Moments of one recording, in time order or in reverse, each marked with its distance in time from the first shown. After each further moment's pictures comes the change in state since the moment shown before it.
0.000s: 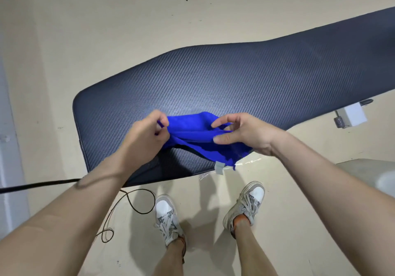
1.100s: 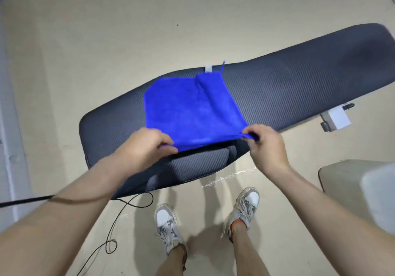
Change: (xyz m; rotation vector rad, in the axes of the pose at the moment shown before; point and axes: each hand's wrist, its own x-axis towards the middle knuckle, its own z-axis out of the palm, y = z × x) left_hand -0.006 0.061 -0.042 0.422 -0.254 0.282; right_hand -0.056 0.036 -0.030 -0.528 0.827 -0.387
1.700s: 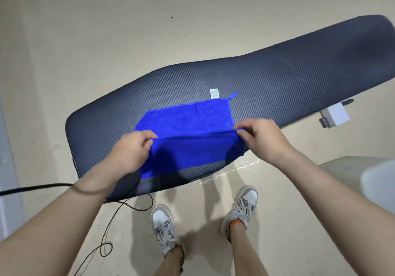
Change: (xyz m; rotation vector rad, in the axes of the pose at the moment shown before) left_hand 0.009 -0.029 0.038 -0.236 0.035 -0.352; right_hand 0.025 0.000 -0.005 -0.105 -0.331 0.001
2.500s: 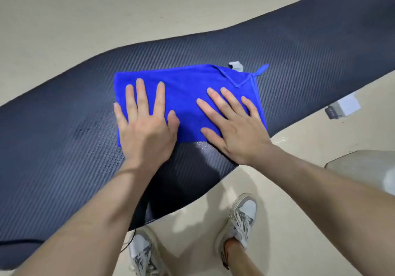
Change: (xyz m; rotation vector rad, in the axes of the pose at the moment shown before) left_hand 0.119 0.071 0.114 0.433 0.482 0.071; right_hand 0.083 0.075 0.074 -0.468 0.119 -0.289
